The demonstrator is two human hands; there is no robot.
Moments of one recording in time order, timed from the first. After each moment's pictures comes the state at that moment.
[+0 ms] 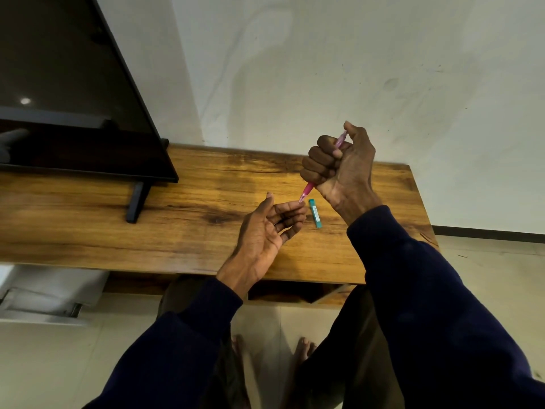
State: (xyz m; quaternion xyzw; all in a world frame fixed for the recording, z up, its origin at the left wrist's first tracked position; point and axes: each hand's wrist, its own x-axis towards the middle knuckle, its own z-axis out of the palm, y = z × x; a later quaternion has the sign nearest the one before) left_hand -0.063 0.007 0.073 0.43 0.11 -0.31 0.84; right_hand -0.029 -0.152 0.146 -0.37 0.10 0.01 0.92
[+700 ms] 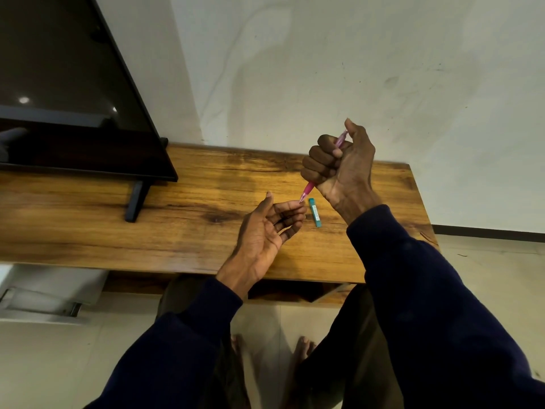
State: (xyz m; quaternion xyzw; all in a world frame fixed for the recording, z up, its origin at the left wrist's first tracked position) left_hand -0.064 0.008 0.071 0.44 0.10 -0.31 0.84; right_hand -0.030 -0.152 0.146 -0.38 0.11 0.00 0.92
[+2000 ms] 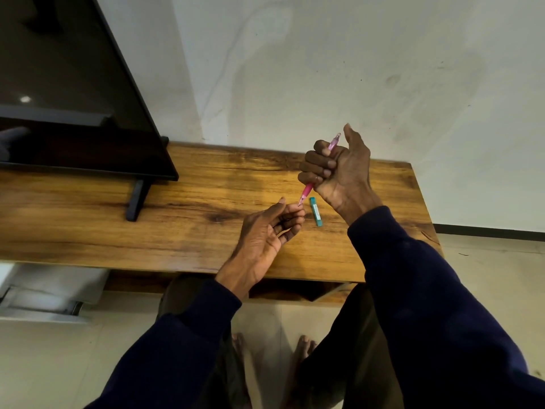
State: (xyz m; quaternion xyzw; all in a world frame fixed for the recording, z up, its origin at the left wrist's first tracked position) left_hand -0.067 0.010 0.072 0.43 0.11 -0.31 0.84; right_hand -0.024 -0.159 0.129 -0.34 0.15 0.04 0.93
